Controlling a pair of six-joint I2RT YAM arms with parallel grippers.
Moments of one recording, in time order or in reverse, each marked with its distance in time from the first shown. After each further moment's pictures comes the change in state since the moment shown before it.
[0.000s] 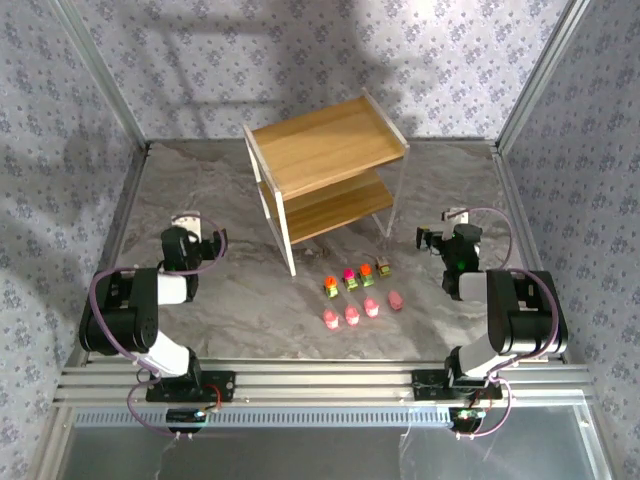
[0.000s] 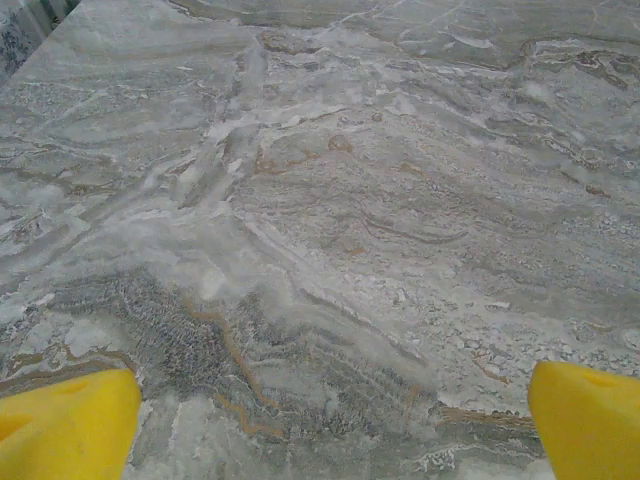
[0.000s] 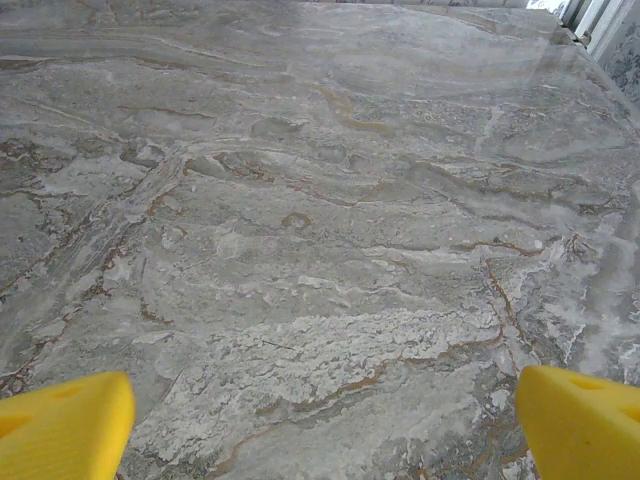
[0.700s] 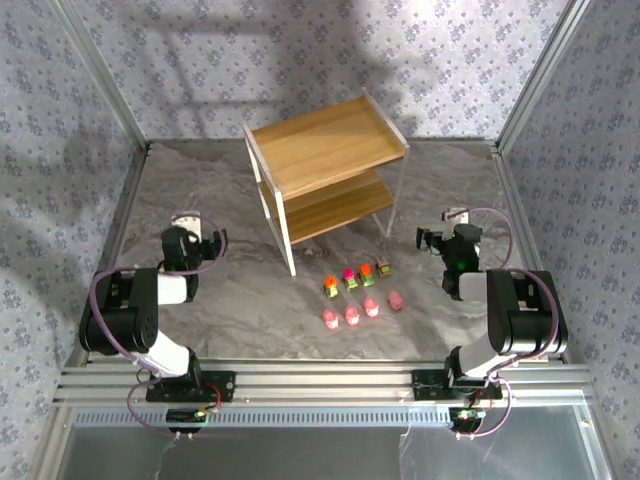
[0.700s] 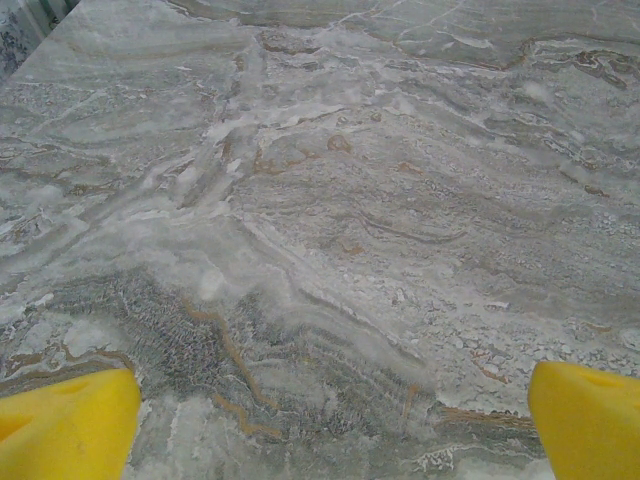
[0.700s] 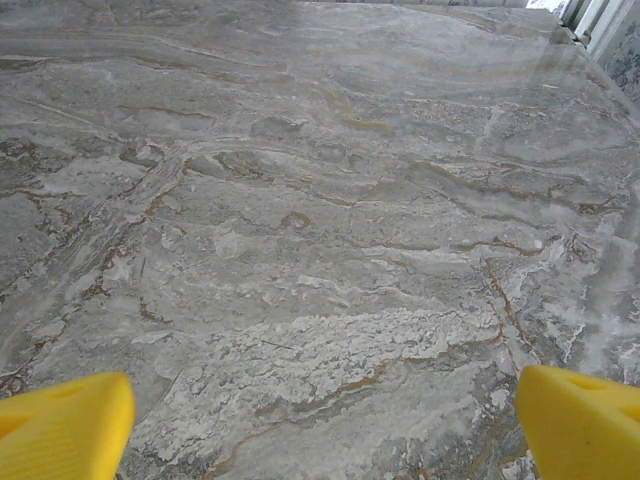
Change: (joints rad) left arm -0.001 0.000 0.000 0.000 0.000 0.000; right arm -0.001 0.001 0.000 0.000 -0.001 0.000
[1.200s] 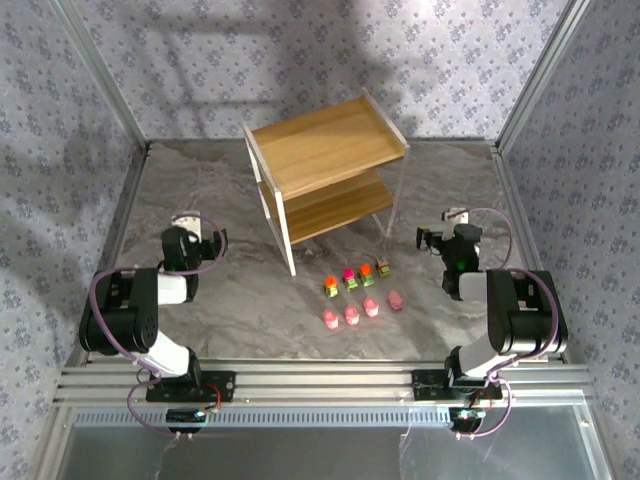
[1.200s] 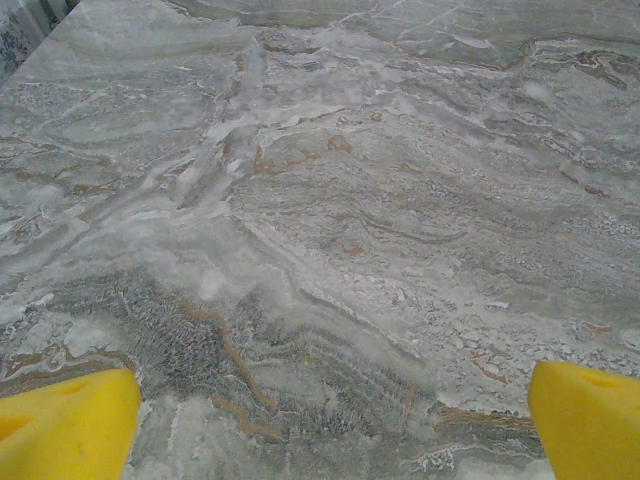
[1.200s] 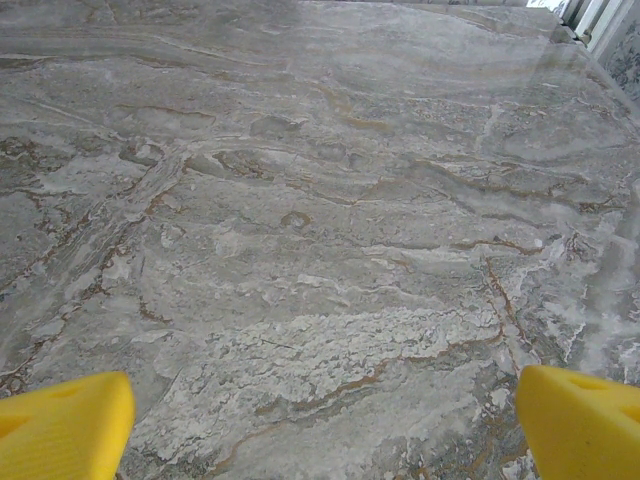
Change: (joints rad) left arm 0.000 0.000 0.000 0.000 0.000 0.000; right arm 0.000 0.001 0.000 0.000 0.000 0.000
